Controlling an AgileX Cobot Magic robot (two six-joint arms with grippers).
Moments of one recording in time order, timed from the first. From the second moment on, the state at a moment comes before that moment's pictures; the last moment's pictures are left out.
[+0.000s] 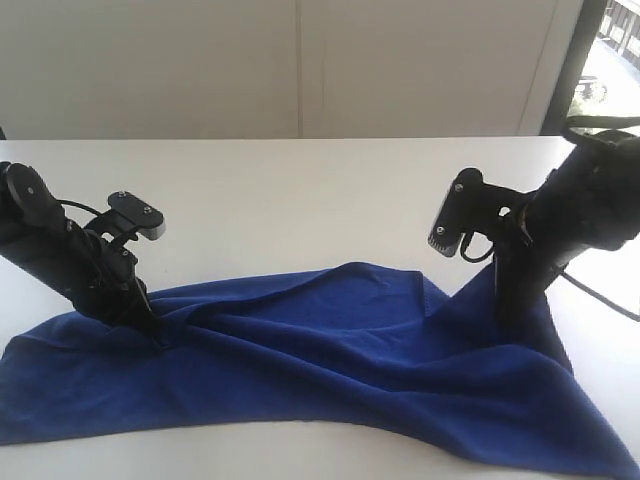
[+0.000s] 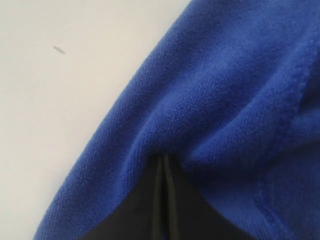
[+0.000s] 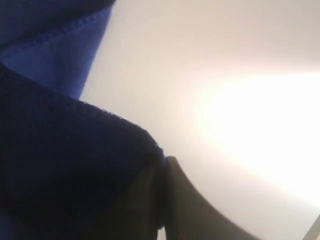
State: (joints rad) left arm -0.24 1.86 -0.98 -0.49 0.47 0.91; right arm 0.18 1.71 -0.94 -0.65 0.44 -0.23
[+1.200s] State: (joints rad) left arm -0.24 1.86 -0.98 -0.49 0.45 0.91; right arm 0.02 1.96 -1.21 -1.31 0.41 0.39
